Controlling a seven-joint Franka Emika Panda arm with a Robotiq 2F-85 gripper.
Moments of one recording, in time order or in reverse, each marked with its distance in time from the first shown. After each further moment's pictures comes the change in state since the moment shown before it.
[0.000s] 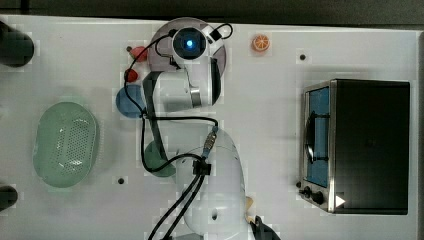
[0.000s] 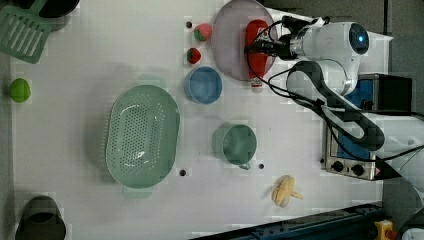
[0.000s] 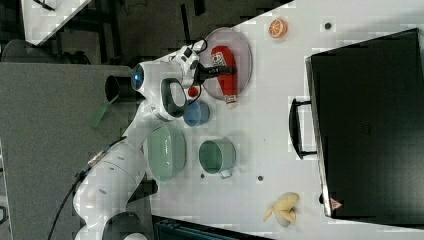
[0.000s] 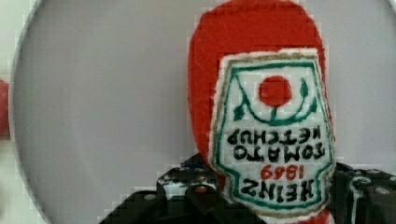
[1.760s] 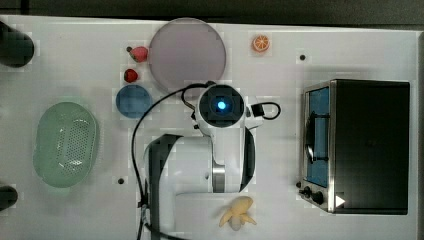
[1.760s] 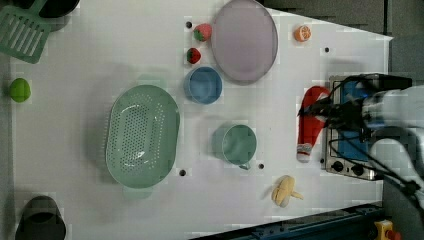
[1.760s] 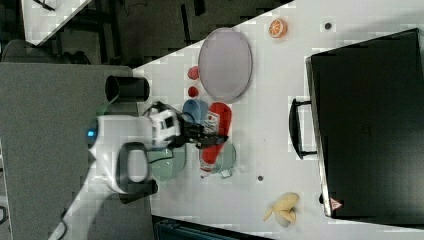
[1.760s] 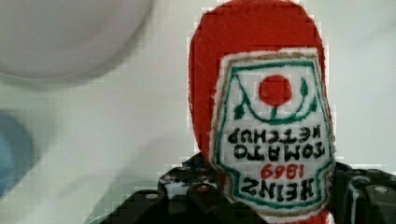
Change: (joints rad) arm -0.074 -0.738 -0.042 -0.679 0.108 -0.244 0.316
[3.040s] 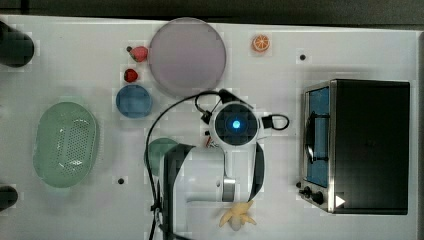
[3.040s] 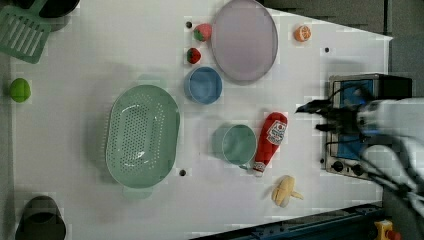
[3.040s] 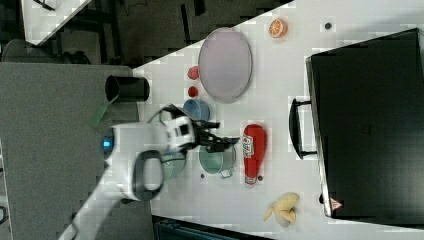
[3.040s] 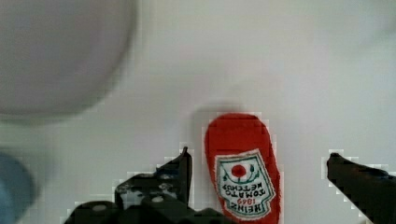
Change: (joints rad) arm -0.015 -0.038 -0.027 -0.031 0.008 0.073 0.025
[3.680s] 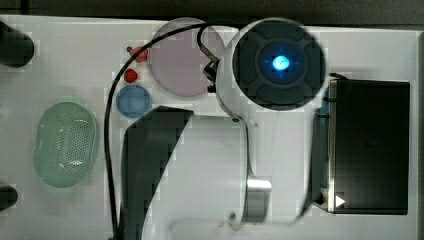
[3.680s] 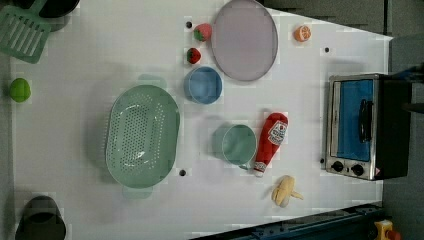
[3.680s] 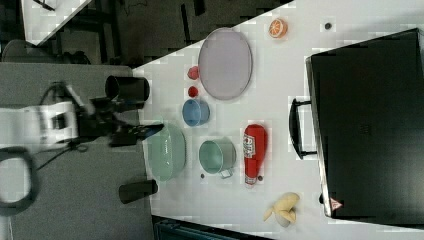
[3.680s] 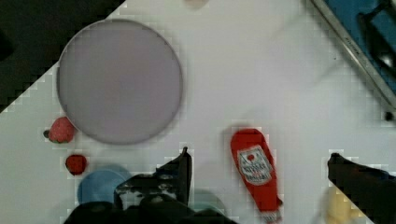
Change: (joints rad) arm -0.014 -0.102 0.006 0.540 0.021 -0.576 0.105
